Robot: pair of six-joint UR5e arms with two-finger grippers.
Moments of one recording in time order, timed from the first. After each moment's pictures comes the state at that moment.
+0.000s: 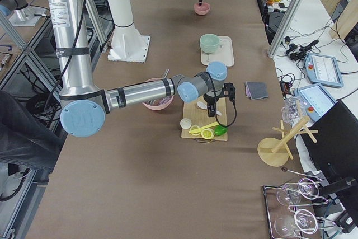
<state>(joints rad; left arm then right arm) -0.99 -1.69 -1.58 -1.95 -2.26 -0.65 1.16 -1.47 1.67 -1.30 2.33 0.51</state>
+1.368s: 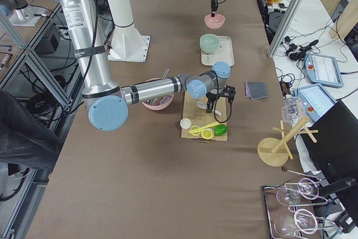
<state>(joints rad) -0.87 -2.28 -1.56 -1.74 -2.27 -1.16 1.03 -1.33 1.51 -1.30 2.28 0.87</state>
